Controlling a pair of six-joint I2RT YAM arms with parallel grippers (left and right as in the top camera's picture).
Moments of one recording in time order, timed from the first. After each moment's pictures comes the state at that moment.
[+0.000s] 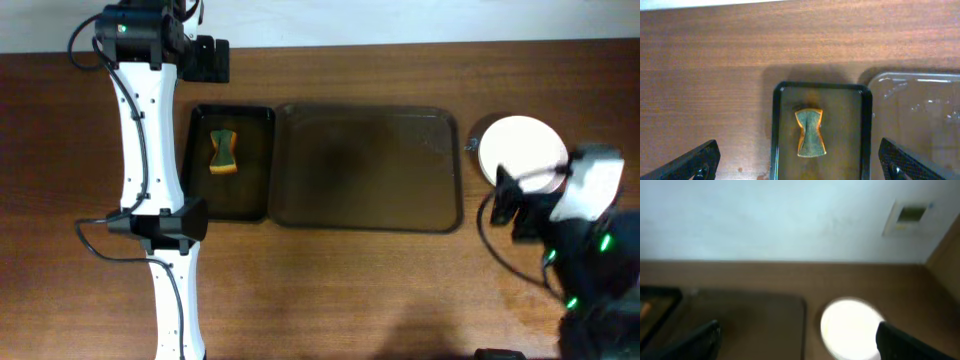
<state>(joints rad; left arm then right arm) -0.07 2.49 3.13 -1.69 -0.08 -0.01 -0.10 0.63 0.95 -0.60 -0.10 -0.04</state>
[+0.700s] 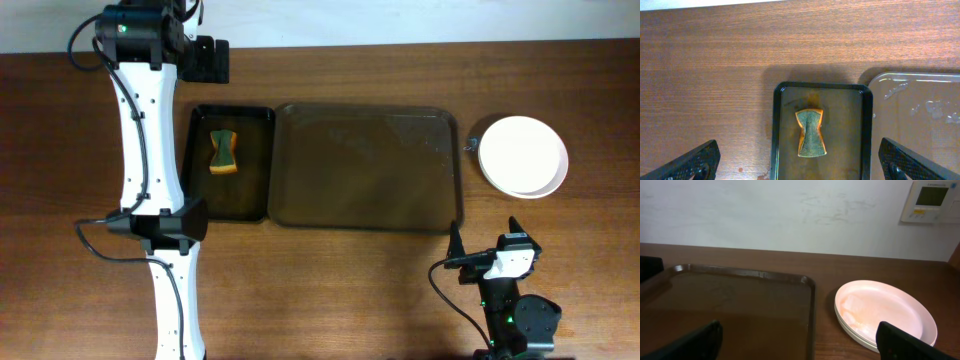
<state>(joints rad) -0.07 2.49 3.13 -1.69 -0.08 -0.01 -0.06 0.01 0.01 -0.07 -0.10 -0.05</state>
